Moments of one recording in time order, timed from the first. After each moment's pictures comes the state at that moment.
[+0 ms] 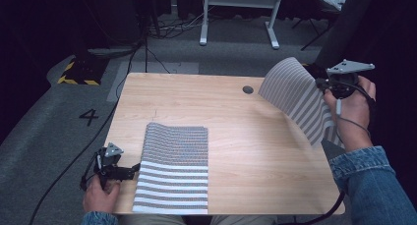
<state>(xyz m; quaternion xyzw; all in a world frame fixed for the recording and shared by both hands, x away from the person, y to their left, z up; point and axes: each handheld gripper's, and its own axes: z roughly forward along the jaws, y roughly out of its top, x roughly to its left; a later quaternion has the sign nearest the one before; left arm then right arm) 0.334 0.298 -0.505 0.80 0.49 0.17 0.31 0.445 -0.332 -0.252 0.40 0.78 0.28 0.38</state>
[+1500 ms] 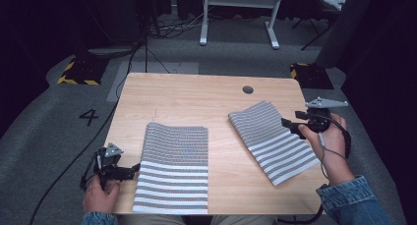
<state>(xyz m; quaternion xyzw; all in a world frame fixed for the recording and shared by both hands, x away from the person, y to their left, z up) 0.334 0.298 -0.505 0.80 0.49 0.17 0.31 0.409 -0.306 -0.346 0.45 0.78 0.37 0.22</state>
